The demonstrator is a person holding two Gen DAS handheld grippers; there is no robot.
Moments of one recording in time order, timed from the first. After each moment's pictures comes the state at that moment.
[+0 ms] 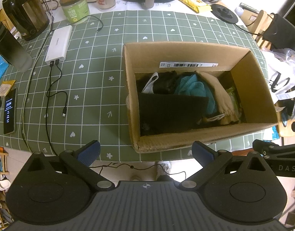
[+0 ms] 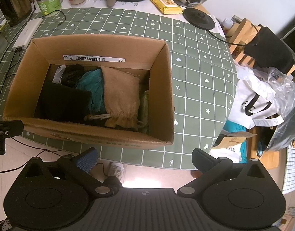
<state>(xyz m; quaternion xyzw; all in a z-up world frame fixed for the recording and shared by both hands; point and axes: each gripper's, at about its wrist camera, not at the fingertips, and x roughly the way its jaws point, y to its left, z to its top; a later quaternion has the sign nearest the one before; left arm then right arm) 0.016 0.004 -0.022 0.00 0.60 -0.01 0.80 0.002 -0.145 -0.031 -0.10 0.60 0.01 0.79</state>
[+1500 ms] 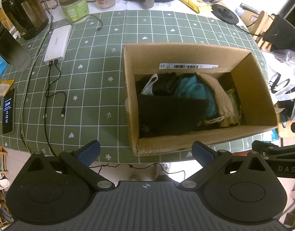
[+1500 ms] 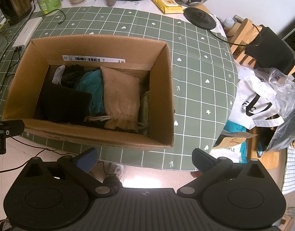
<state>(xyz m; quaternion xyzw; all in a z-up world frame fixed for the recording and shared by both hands) 0.020 0.004 -0.024 -0.01 0.60 -0.01 0.80 0.006 -0.144 -0.033 -0.10 0.61 0.01 0.79</state>
